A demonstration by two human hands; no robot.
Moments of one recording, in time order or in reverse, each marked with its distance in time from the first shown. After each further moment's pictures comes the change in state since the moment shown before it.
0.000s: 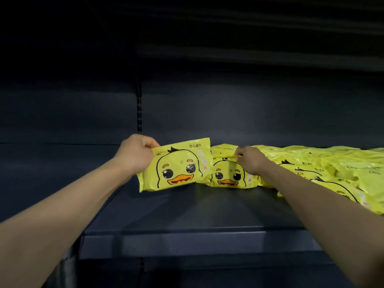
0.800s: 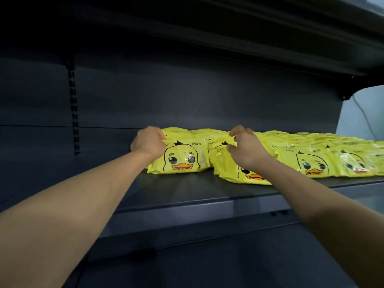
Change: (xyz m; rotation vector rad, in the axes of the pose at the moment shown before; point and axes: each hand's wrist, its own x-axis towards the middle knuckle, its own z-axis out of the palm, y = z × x) left_hand 0.021 0.065 0.153 0.126 -0.032 0.039; right_hand -0.091 0.074 -0.059 0.050 0.223 0.076
